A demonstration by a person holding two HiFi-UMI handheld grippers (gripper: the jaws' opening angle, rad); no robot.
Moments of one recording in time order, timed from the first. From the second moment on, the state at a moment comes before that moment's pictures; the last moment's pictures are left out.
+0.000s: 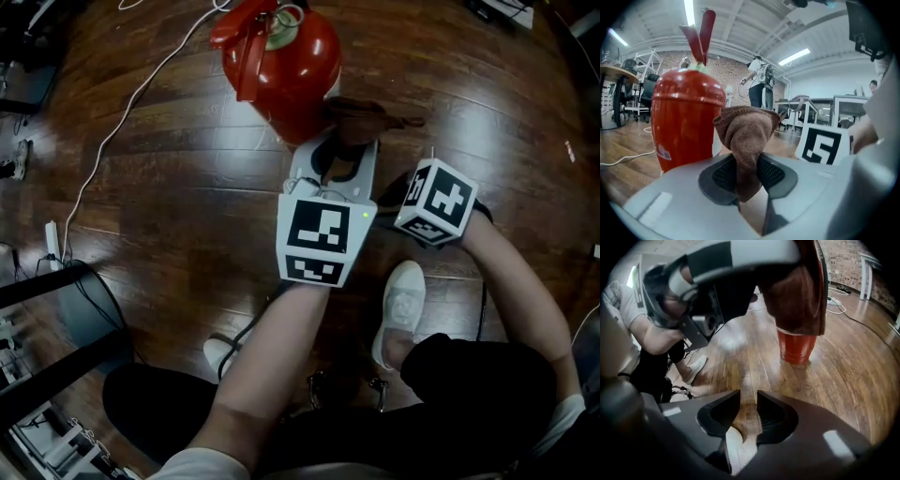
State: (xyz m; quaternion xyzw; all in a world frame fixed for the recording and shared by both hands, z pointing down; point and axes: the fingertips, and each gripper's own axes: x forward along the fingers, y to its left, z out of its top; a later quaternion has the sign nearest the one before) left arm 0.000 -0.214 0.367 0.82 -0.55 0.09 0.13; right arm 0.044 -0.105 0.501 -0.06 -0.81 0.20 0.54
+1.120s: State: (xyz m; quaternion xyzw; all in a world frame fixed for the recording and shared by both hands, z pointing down) left arm -0.002 -0.227 0.531 0.76 -0.56 0.18 0.27; right arm 0.089 -0.111 0.526 -0.06 -0.80 0.24 0.55
